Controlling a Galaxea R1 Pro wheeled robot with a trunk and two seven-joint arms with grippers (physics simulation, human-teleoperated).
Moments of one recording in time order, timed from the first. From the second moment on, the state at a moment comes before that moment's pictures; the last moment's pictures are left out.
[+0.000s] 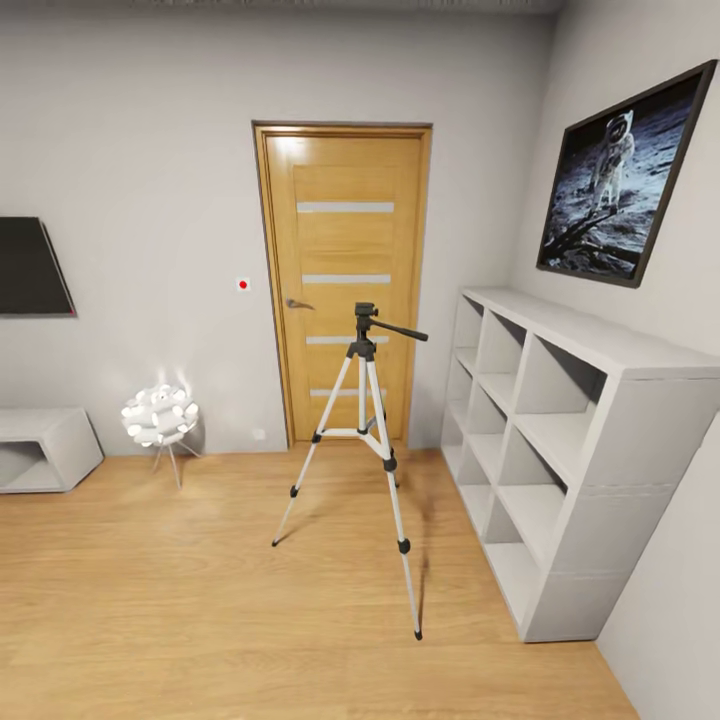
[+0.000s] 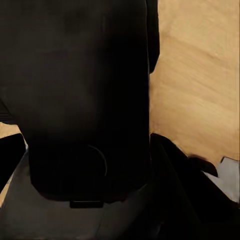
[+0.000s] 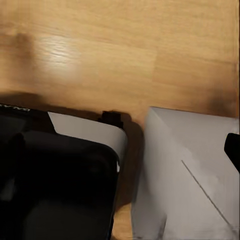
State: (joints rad) left arm -0.36 -0.02 -0.16 0.00 0.59 0.13 0.00; right arm -0.30 -0.06 -0.08 0.02 0.26 0.02 0.09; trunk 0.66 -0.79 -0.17
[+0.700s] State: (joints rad) left arm -0.27 -0.03 -0.16 0.00 0.53 0.07 0.00; right arm -0.16 -0.07 -0.10 0.03 0.23 -0.08 0.03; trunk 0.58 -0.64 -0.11
